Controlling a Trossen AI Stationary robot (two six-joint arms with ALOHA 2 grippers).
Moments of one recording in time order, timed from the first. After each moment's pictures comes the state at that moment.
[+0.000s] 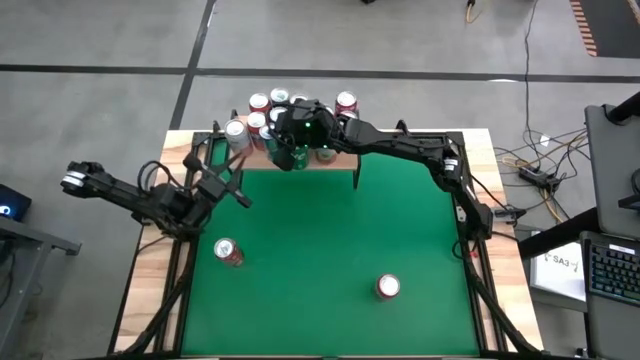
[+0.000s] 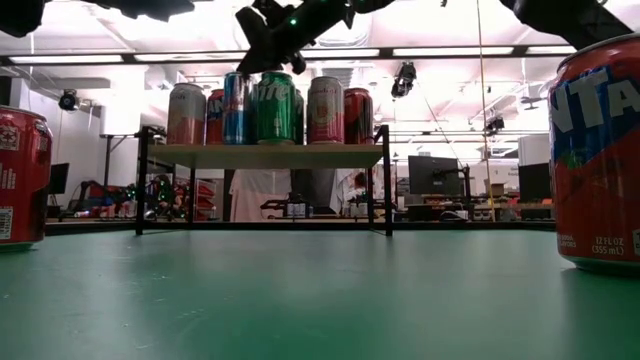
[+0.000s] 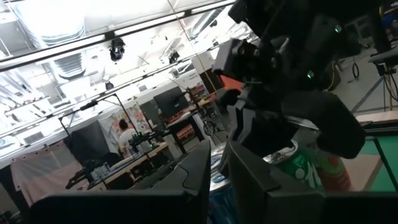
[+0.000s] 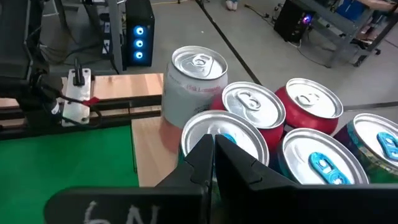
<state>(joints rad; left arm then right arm) -0.29 0.80 0.41 0.96 -1.13 0.99 -0.28 2.18 2.21 -0.40 0.07 -0.16</state>
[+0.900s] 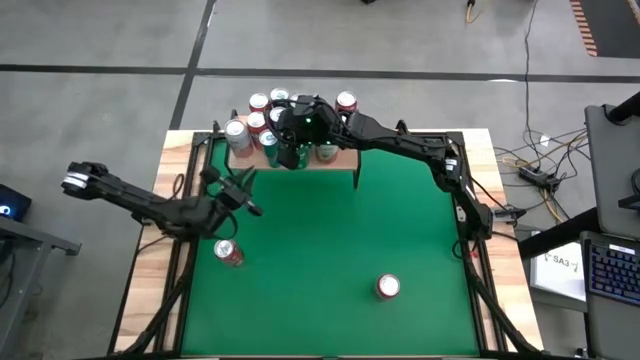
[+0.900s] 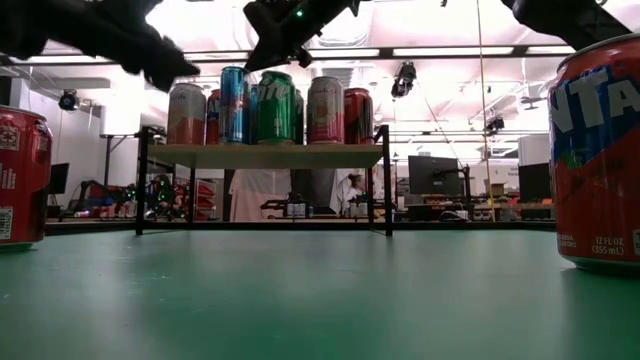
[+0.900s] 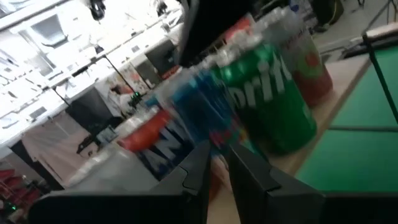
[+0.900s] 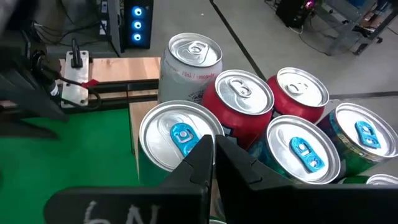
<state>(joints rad) -0.26 0.89 0.32 0.69 -1.24 0.67 -0.28 2.18 2.32 -0.57 0.08 -0.17</state>
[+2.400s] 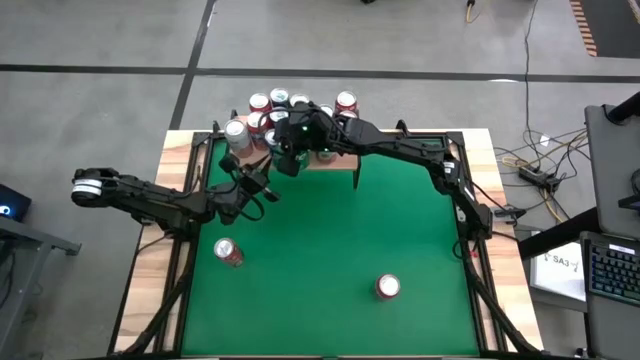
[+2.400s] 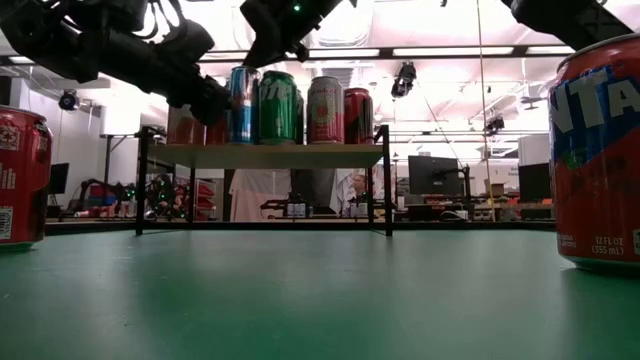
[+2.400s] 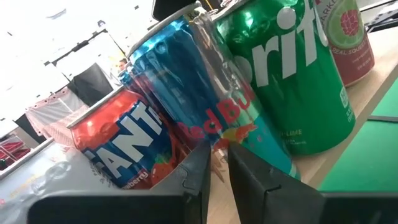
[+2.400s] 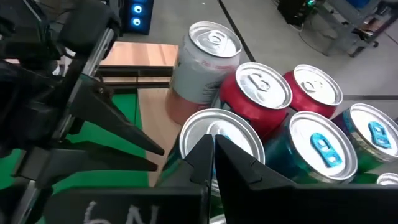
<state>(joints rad) 0.02 1.16 0.38 0.74 -1.03 0.51 -0.24 2.20 2.36 -0.64 0.13 -0.22</state>
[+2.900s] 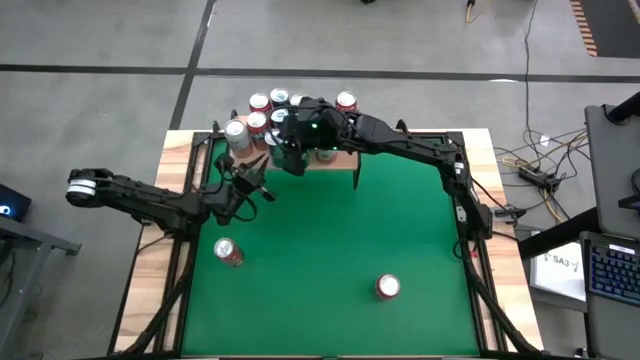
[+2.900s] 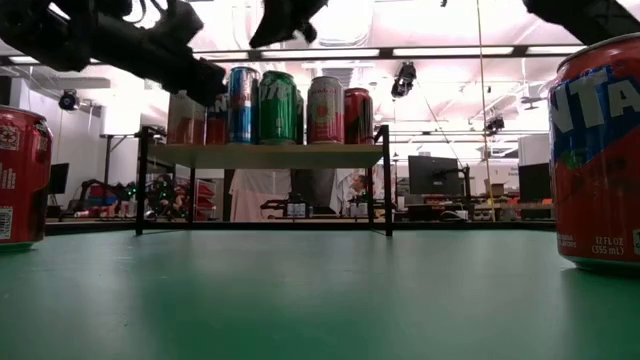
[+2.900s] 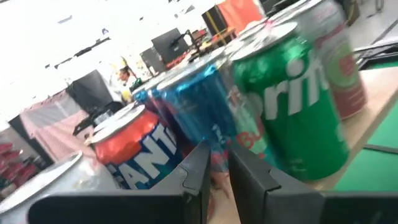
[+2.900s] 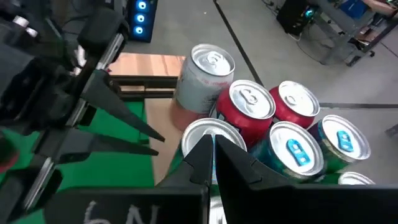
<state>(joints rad) -0.01 1.09 0.38 0.77 -1.04 0.53 -0.22 2.13 2.36 -0.68 0.14 -0.23</state>
